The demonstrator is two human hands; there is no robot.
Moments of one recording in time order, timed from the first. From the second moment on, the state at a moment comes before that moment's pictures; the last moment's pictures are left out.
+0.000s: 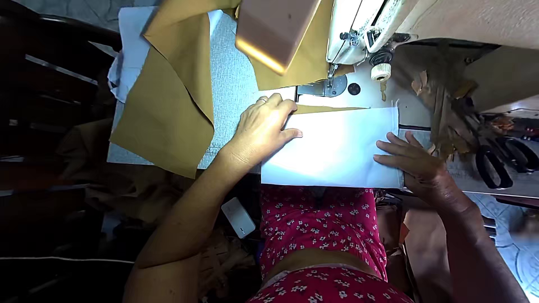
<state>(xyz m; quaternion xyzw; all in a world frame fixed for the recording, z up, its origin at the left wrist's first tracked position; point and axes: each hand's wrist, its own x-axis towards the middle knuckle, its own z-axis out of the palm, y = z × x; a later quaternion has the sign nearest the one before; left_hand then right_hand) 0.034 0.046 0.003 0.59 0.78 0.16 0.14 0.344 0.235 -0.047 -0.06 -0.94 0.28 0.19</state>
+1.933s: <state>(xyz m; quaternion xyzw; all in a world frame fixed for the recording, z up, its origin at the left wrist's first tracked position) 0.115 0.006 -0.044 0.68 0.66 0.32 0.00 0.551 0.184 -0.209 -0.75 -0.58 0.29 0.15</state>
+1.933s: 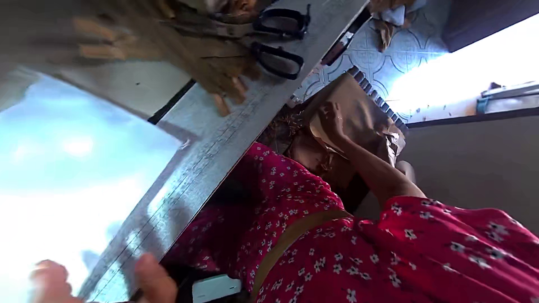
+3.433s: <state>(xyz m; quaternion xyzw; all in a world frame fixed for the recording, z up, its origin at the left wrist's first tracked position) 0.136 0.008 0.008 0.71 0.48 0.42 0.30 0.375 0.134 0.024 -0.13 -0.82 0.54 0.14</state>
